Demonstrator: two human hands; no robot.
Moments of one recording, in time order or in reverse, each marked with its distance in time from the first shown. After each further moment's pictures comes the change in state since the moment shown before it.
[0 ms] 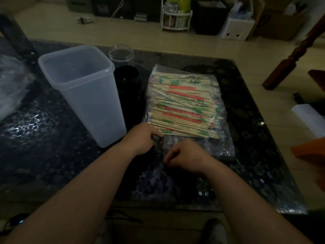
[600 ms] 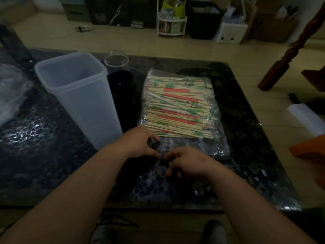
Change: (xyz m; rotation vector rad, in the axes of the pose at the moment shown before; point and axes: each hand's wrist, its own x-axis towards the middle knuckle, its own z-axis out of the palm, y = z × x) left_hand -0.004 0.004 -0.008 0.134 -0.128 0.084; right_hand -0.022 0.006 0.000 0.355 -0.106 0.212
